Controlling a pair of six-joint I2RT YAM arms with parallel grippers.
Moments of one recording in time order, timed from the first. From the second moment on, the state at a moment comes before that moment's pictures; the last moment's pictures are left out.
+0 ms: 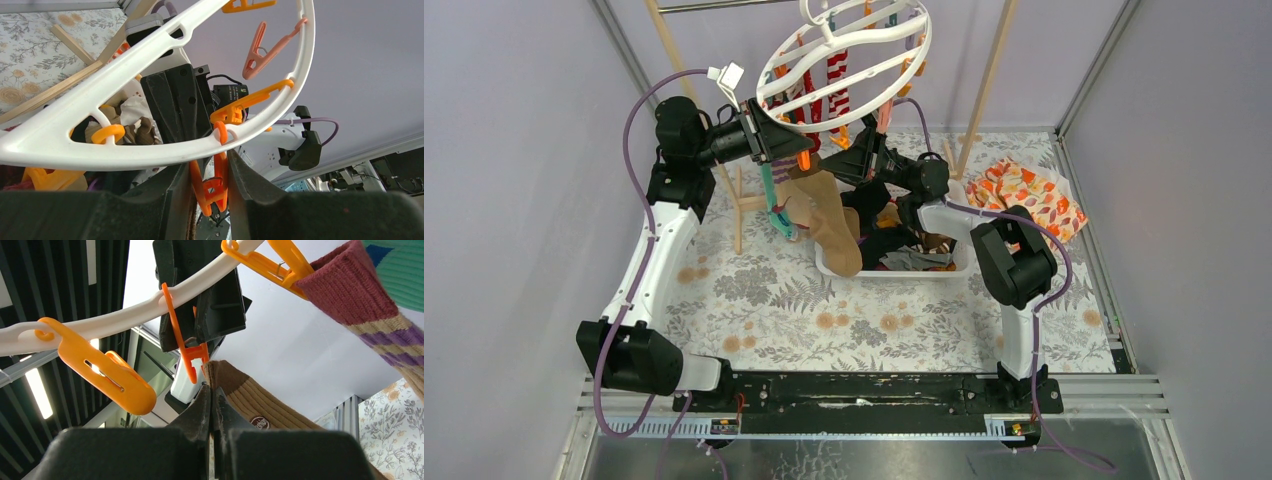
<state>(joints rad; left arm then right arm) -0.10 1.36 1.39 0.02 1.01 -0.84 0.56 2.02 1.35 1.48 -0.82 1.84</state>
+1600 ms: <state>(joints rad) -0.10 1.36 1.39 0.07 1.03 -0.88 0.56 1.97 1.31 1.48 -0.86 1.84</state>
